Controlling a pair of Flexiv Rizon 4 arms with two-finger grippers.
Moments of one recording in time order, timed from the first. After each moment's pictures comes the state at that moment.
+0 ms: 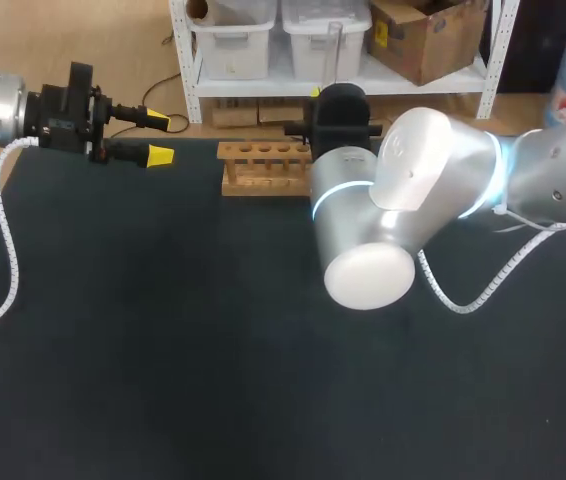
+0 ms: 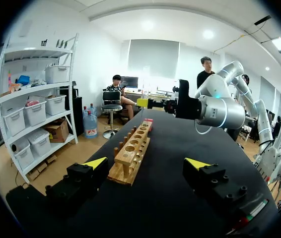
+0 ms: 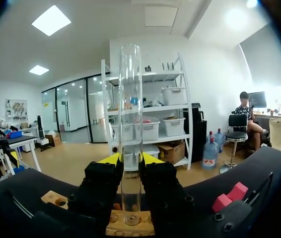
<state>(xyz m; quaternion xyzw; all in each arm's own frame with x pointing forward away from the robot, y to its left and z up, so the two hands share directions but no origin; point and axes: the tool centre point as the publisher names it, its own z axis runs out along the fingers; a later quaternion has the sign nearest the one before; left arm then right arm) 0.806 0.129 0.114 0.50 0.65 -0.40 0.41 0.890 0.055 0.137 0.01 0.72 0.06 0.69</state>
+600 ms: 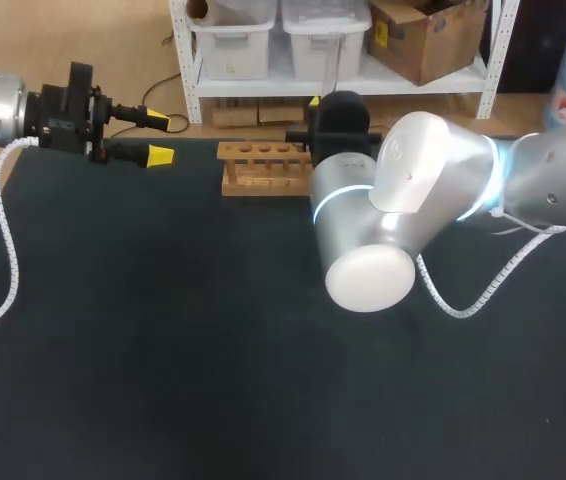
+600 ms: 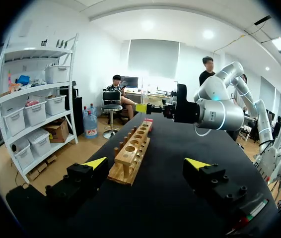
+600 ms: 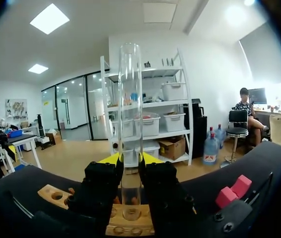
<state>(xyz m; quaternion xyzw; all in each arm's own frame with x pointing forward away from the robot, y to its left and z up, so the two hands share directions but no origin) 0.806 0.129 0.114 0.50 0.65 -0.40 0.41 0.891 0.055 0.117 0.01 0.73 0.06 0.68</state>
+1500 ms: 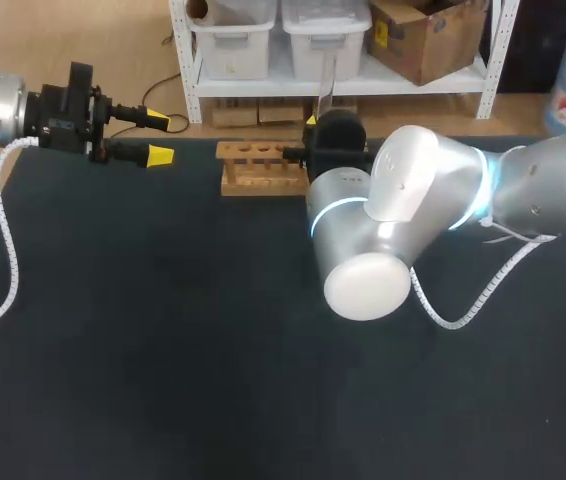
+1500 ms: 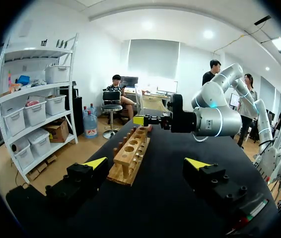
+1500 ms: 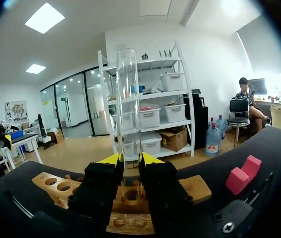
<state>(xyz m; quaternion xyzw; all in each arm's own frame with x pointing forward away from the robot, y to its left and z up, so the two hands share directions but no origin) 0.806 0.129 0.114 0.50 0.65 -0.40 0.41 0.892 0.061 0.079 0.03 0.75 0.08 0.66</state>
